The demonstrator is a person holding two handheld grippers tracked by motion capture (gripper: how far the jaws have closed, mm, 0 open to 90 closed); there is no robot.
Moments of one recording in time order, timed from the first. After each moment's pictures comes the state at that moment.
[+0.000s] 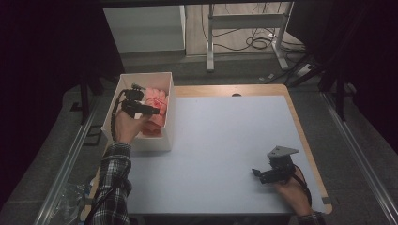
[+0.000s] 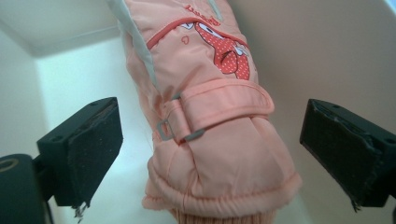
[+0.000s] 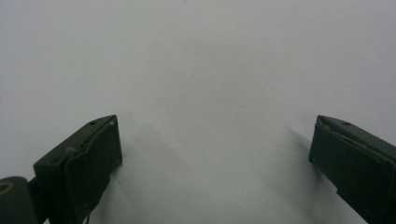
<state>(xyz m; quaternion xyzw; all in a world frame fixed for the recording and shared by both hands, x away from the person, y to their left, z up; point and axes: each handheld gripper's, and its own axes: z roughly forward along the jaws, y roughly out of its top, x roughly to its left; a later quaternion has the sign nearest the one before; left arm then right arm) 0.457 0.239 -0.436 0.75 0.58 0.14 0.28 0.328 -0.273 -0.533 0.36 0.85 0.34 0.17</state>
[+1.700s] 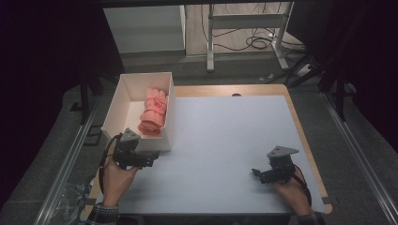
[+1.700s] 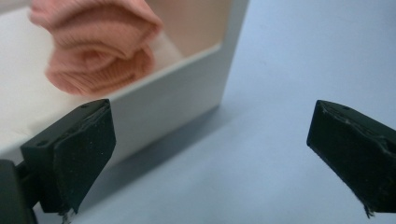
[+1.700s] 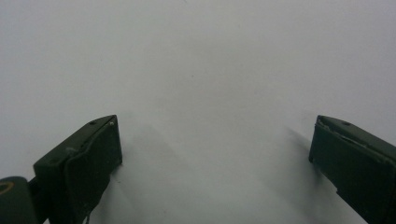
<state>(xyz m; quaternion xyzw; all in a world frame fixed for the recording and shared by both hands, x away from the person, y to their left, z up) 0.293 0.222 -0.465 0.78 0.47 0.18 0.37 0.328 -0.273 -0.533 0.36 0.85 0.34 0.17</state>
